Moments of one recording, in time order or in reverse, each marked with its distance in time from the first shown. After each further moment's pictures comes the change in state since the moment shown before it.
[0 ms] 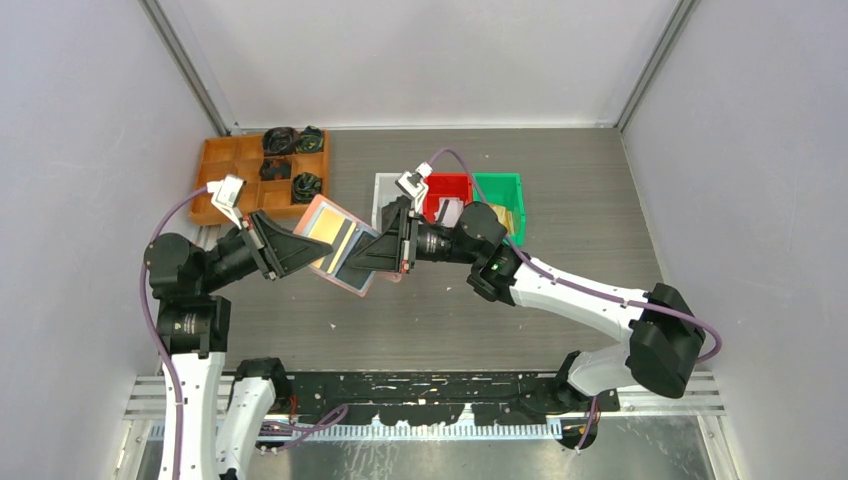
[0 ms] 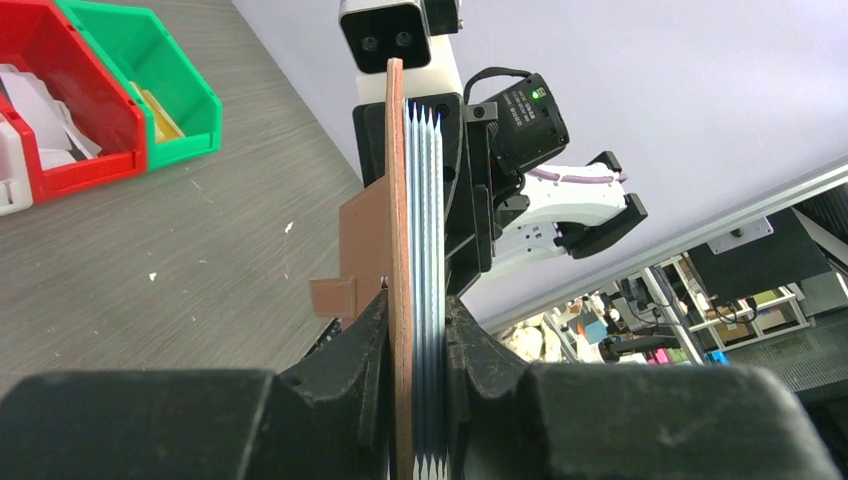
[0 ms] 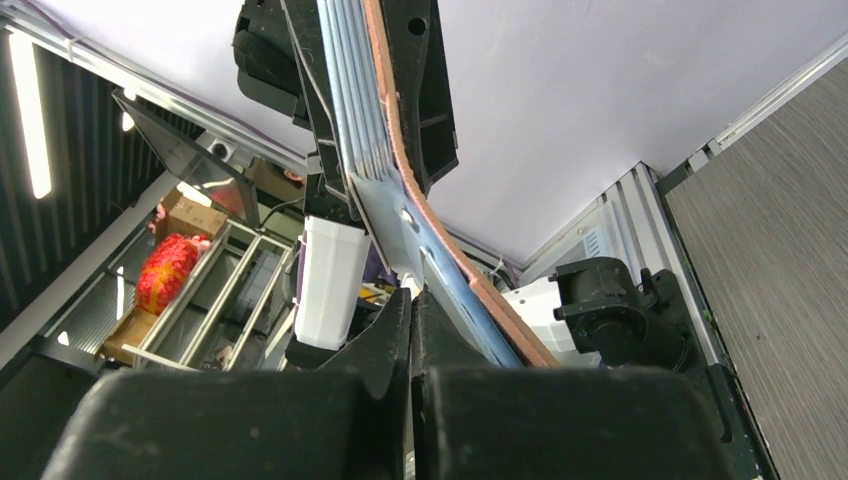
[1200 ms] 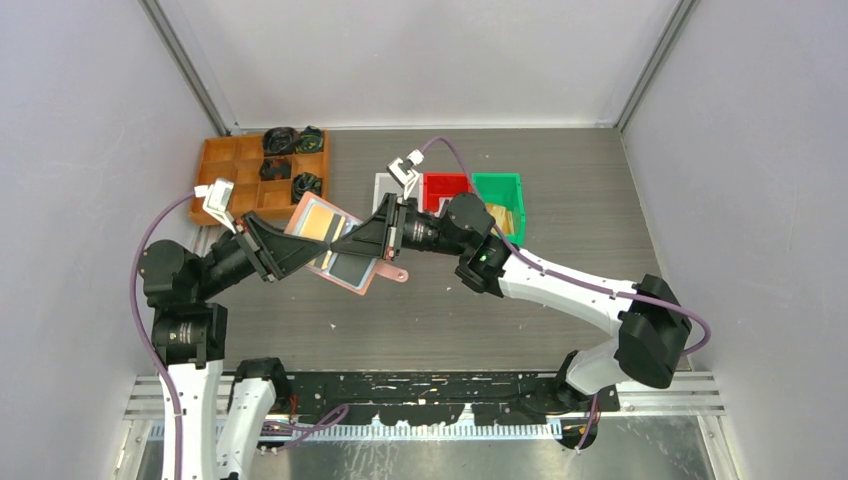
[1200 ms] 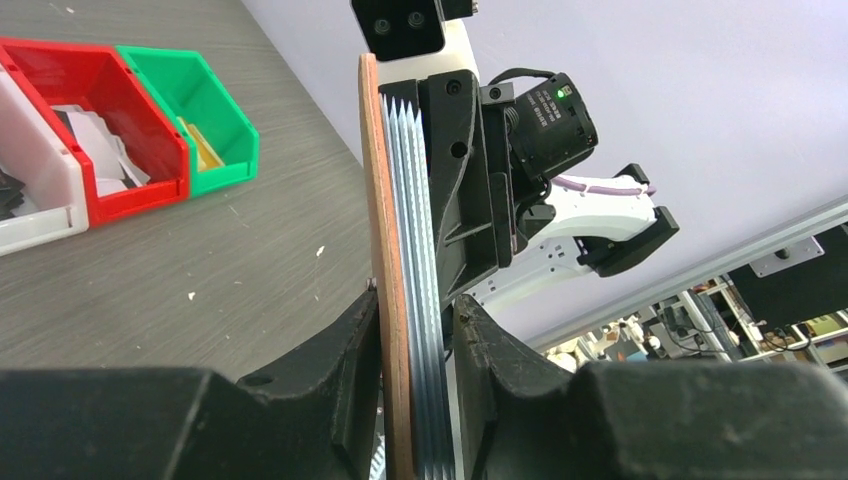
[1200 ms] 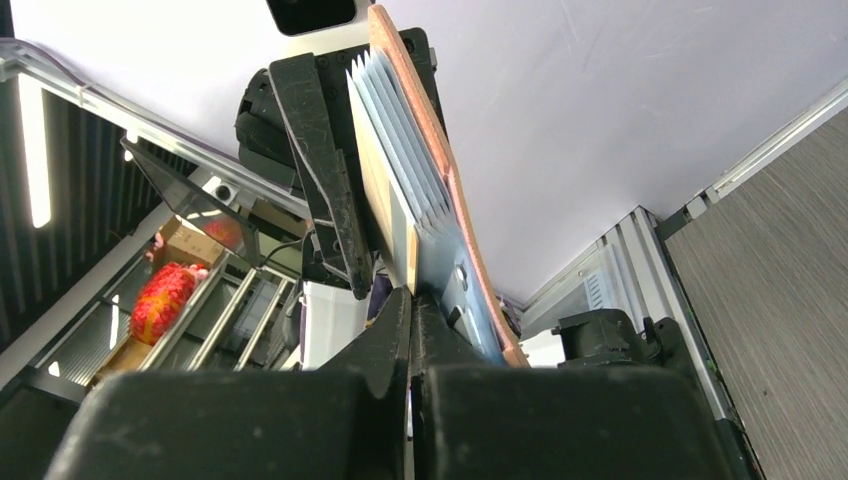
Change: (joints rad) left arm 0.008 -0.035 0.022 -0.066 -0.073 0.080; right arm 0.025 0.074 0.116 -0.022 0.078 0.003
